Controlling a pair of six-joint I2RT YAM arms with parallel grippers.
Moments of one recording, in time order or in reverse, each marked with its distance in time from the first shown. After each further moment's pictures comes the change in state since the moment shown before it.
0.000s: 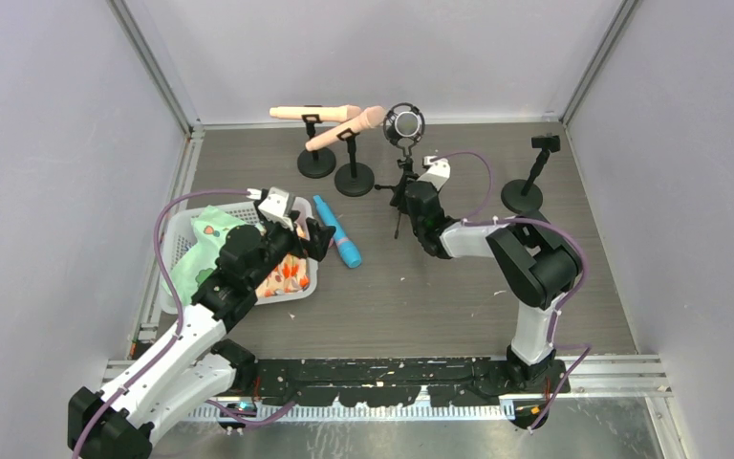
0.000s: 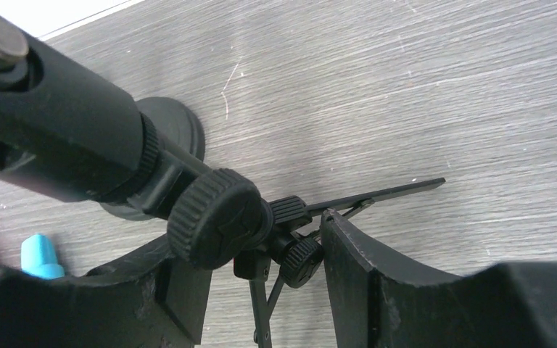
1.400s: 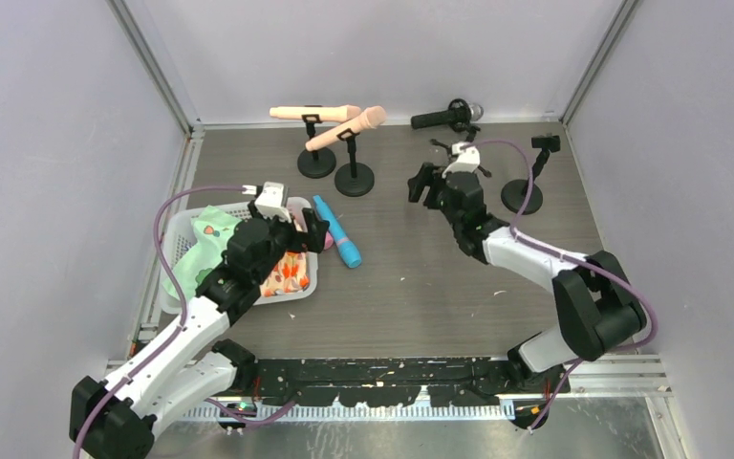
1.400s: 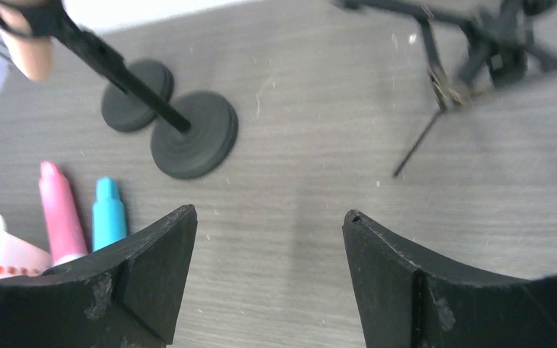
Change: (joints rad) left arm 0.000 0.062 0.033 -0.069 -0.157 -0.107; right arm -0.107 -0.373 -0.163 -0.151 -0.270 -0.117
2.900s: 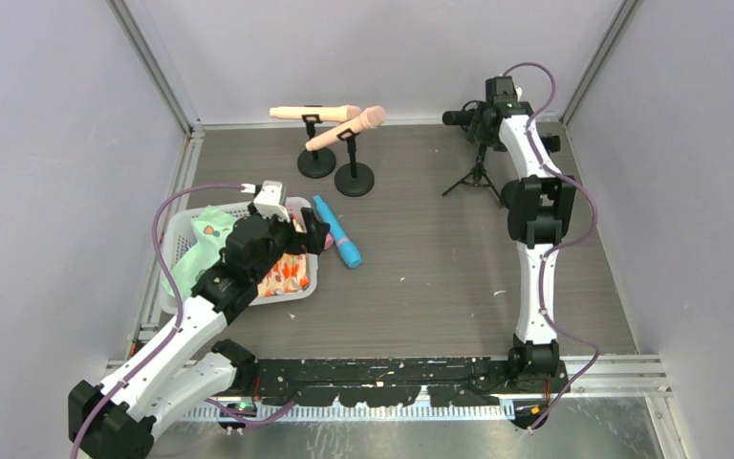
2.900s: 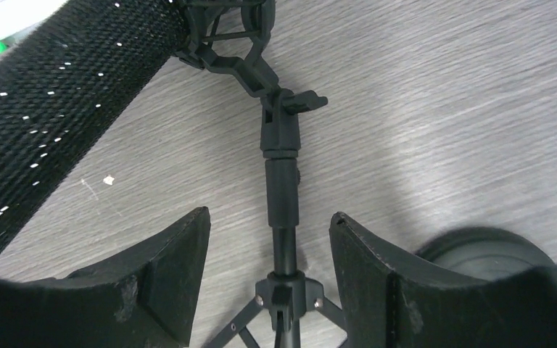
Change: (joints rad) left arm 0.000 -0.012 0.045 -0.104 0.028 -0.052; right arm -0.442 0.930 1.558 -1.228 -0.037 -0.063
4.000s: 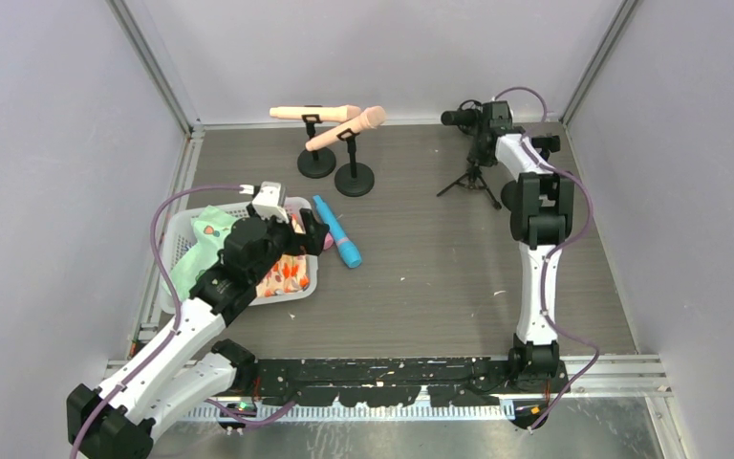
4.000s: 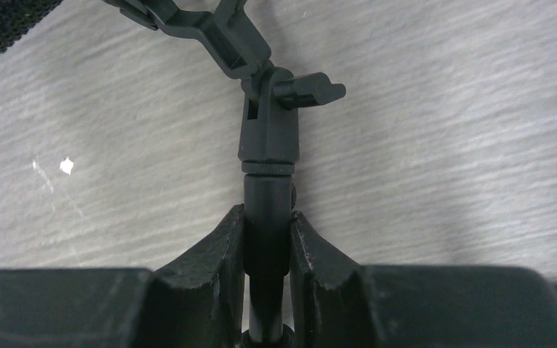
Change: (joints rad) left arm 0.000 -0.014 0.000 -0.016 0.002 -0.001; right arm -0.007 0.019 -0.241 0.253 -0.103 -0.019
